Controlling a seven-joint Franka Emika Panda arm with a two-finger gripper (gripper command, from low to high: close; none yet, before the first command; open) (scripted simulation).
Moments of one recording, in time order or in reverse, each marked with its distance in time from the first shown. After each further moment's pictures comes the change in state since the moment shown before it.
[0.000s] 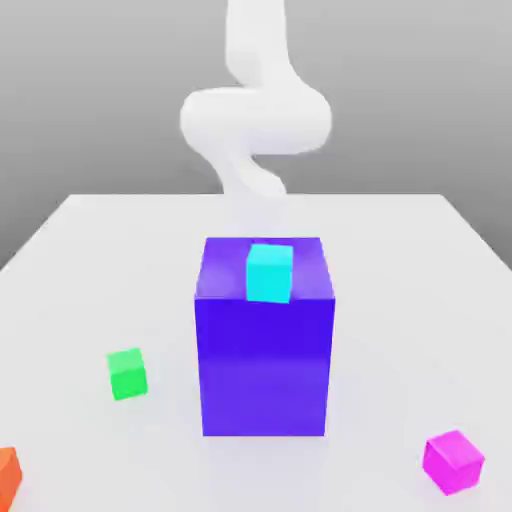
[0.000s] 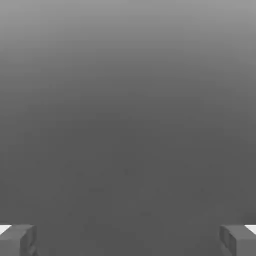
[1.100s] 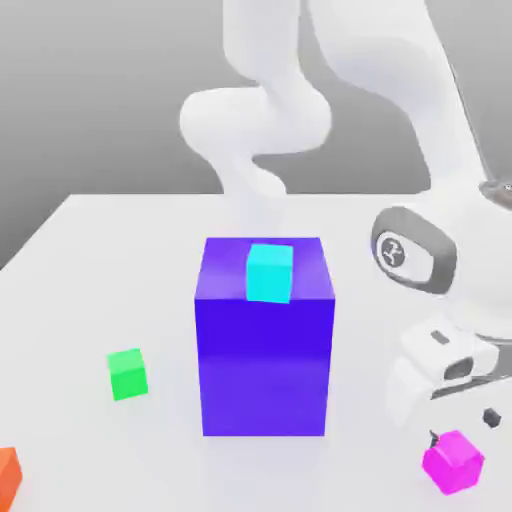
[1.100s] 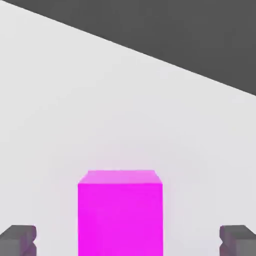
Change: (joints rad) arm 0.182 1.174 0.232 -0.040 -0.325 0.450 0.345
